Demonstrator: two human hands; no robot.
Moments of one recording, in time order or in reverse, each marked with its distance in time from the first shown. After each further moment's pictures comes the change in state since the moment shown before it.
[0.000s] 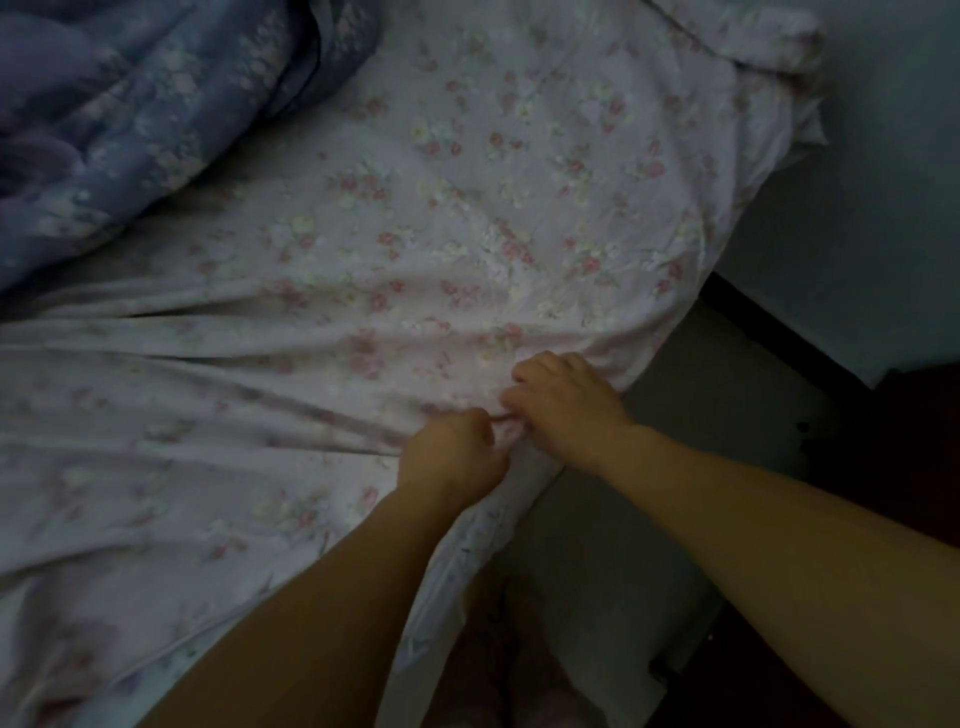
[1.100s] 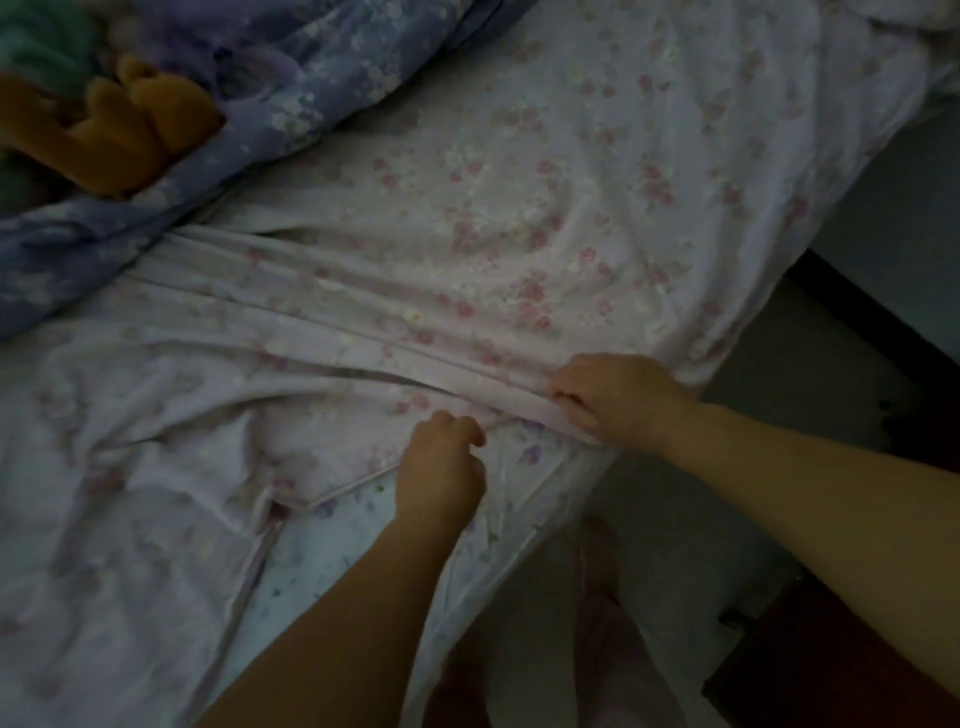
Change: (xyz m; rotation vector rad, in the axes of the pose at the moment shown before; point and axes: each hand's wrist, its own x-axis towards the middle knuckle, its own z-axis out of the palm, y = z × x) left_hand -0.129 -0.187 0.031 -0.033 0.234 -0.036; right_hand -0.021 -0.159 -0.010 0.187 0.120 -0.075
